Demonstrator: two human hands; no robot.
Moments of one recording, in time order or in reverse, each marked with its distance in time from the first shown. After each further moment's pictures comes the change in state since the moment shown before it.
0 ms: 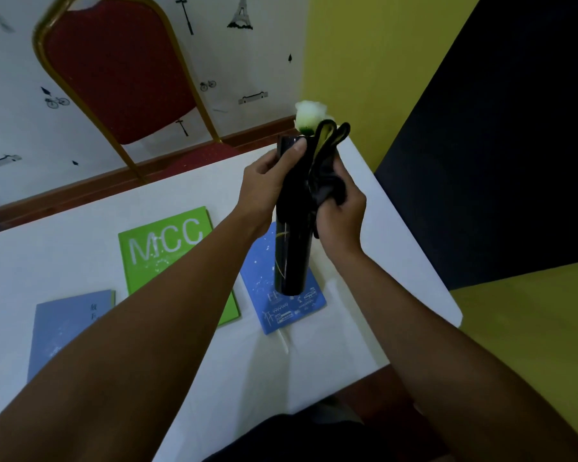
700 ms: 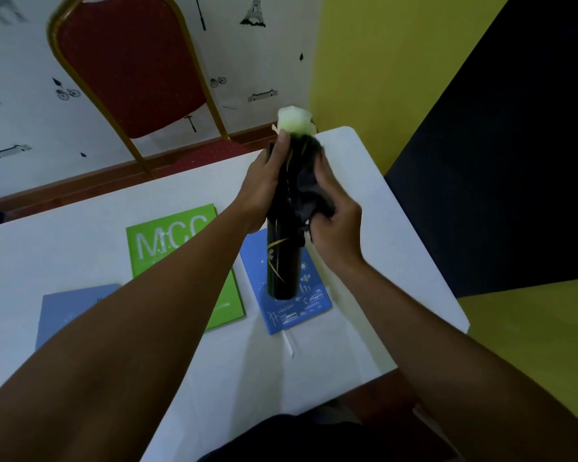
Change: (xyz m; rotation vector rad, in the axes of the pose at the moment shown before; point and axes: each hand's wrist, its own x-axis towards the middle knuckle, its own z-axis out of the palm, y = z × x) left_hand 0.004 0.010 -0.021 0.101 -0.042 -0.038; right_hand -0.011 0.005 0.005 -0.127 -0.262 -0.211
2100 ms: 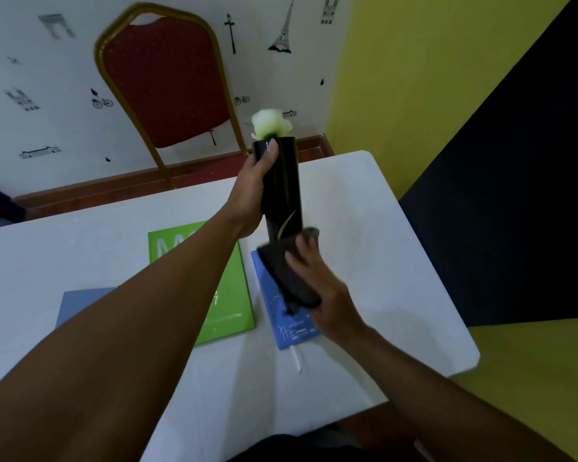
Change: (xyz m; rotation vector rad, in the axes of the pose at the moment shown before) left_hand -0.003 0.013 -0.046 -0.164 0.088 0.029; right_hand -0.077 0.045 0.002 -0.322 -0.424 -0.318
